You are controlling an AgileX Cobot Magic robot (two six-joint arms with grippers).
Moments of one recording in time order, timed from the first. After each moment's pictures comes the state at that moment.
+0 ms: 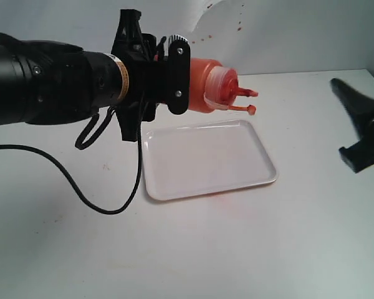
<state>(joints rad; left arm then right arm) -0.69 1.69 -1.14 1.24 0.35 0.04 0.42 0.88 -0.43 0.35 -0.33 -0.88</state>
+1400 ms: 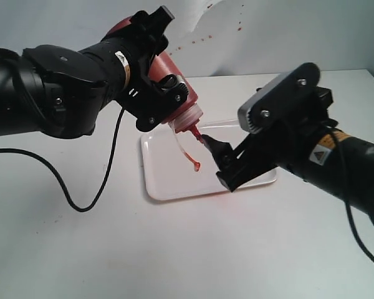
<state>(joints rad) -0.71 1.73 -1.14 1.73 0.56 0.38 0.65 1.40 -0.58 0.22 -0.42 -0.50</state>
